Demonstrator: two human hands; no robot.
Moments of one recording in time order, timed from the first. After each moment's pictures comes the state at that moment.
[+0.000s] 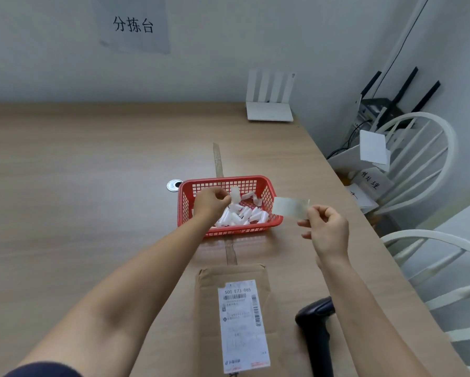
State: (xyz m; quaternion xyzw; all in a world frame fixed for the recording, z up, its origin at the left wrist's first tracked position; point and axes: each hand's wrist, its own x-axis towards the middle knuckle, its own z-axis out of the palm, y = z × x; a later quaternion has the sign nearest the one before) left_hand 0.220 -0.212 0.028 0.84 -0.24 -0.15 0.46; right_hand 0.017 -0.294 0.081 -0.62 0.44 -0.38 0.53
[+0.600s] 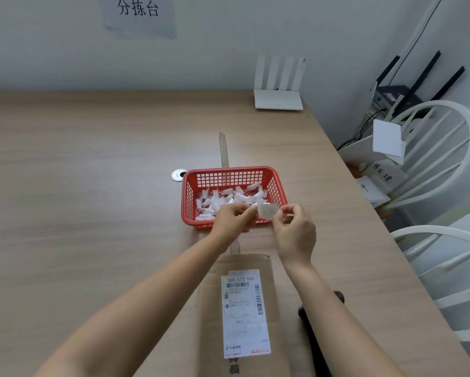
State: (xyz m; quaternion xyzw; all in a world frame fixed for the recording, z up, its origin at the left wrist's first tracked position) left_hand 0.158 -0.196 0.018 0.71 -0.22 -0.33 0.58; right_hand 0.050 -0.266 0.035 -0.78 0.41 -0.37 0.30
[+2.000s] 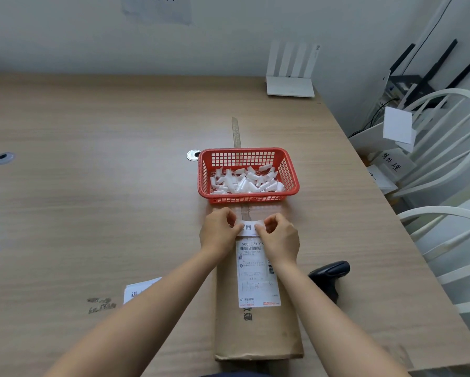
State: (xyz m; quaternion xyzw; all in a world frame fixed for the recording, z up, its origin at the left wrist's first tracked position) left_hand 0.127 -0.117 -0.014 0.89 -0.22 -0.13 0.39; right_hand 0.032 -0.208 -0.018 -0.81 0.42 -0.22 0.35
